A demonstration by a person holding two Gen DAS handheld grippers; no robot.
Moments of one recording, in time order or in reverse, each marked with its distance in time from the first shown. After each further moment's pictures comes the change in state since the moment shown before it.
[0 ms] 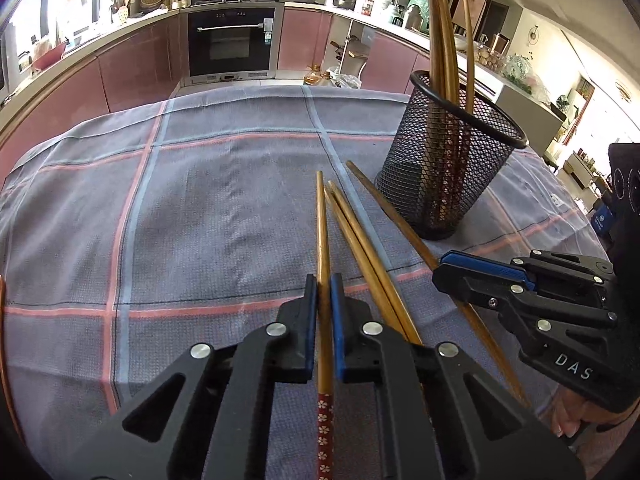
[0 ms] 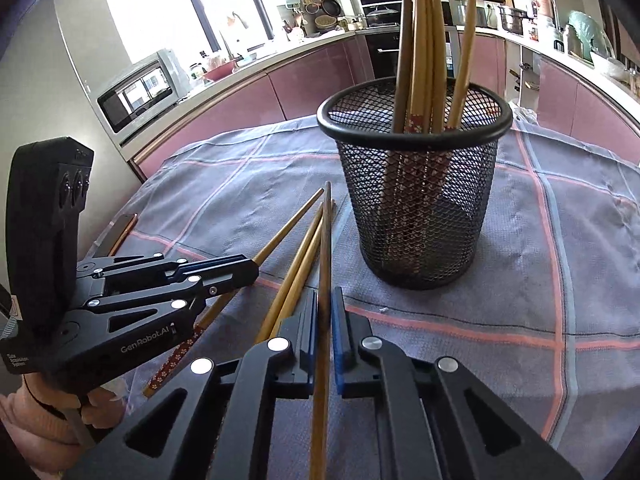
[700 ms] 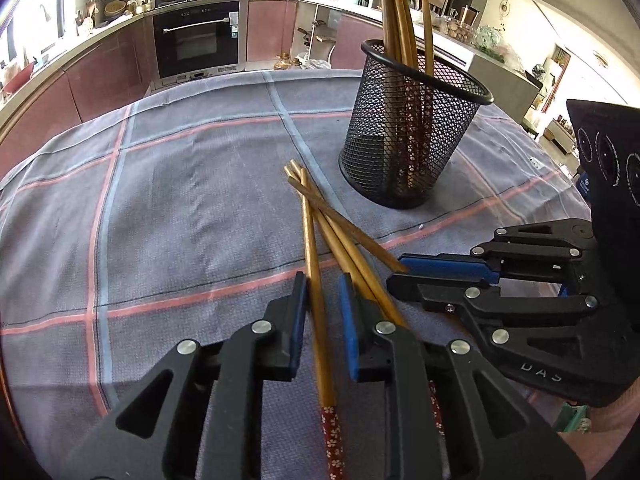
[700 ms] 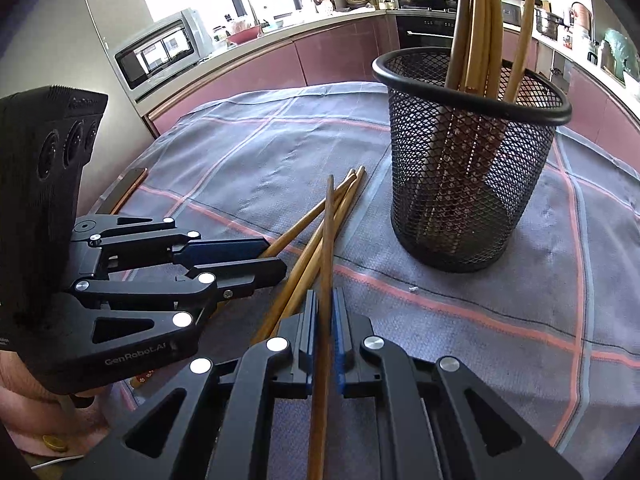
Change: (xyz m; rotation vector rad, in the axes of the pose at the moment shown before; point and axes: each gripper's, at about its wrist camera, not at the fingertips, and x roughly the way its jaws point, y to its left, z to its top) left arm 0.006 -0.011 -0.005 0.105 0.058 -0.049; right arm 0.018 0.015 -0.005 -0.085 0.113 0.000
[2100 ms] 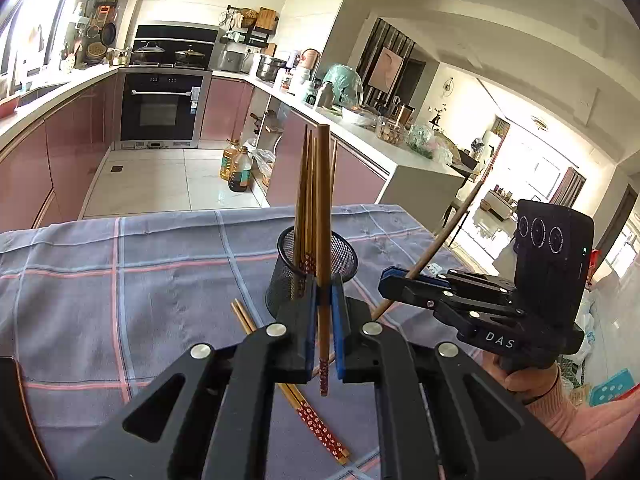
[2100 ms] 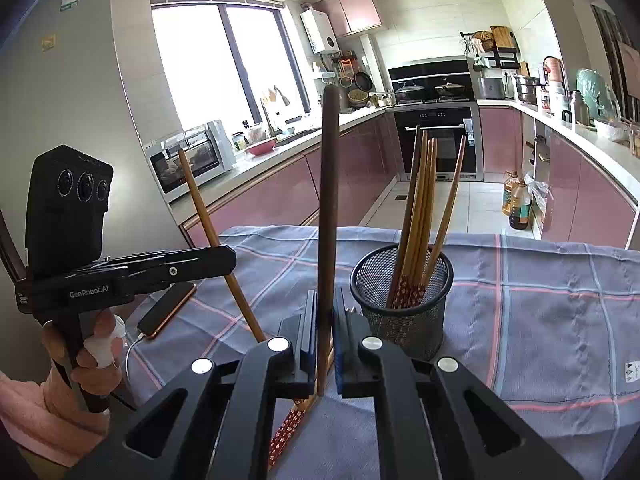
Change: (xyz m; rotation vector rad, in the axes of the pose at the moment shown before) left arm -0.138 -0.007 0.047 -0.030 -0.329 -0.243; right arm -0.133 -0.020 0.021 0.023 -0.391 0.057
